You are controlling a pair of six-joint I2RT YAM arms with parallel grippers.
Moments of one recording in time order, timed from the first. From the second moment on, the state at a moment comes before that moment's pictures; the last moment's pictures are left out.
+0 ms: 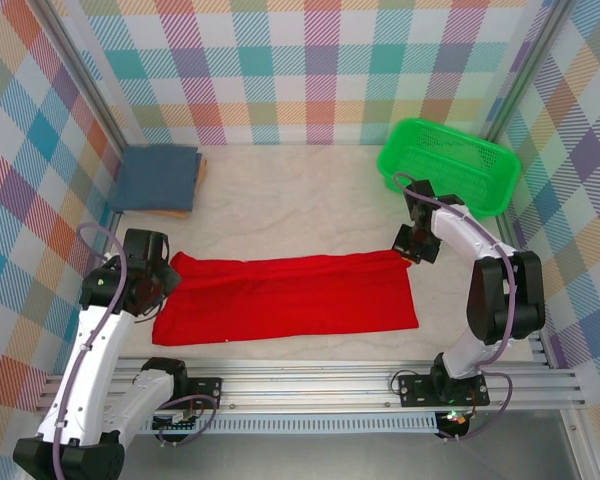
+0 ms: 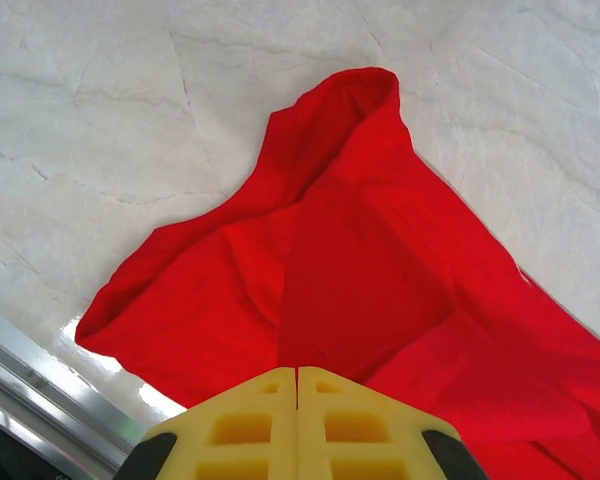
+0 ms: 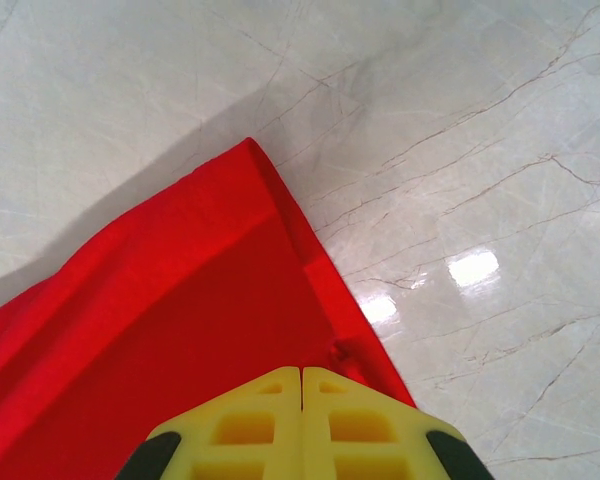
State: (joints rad) left arm -0.12 0.84 0.99 -1.25 -0.23 -0.86; right arm 0.18 1.64 1.17 -0.96 0.02 0.62
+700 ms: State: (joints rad) left arm -0.14 0.80 0.88 -1.30 -0.24 -0.93; right arm 0.20 1.62 1.11 -1.00 0.03 0.61
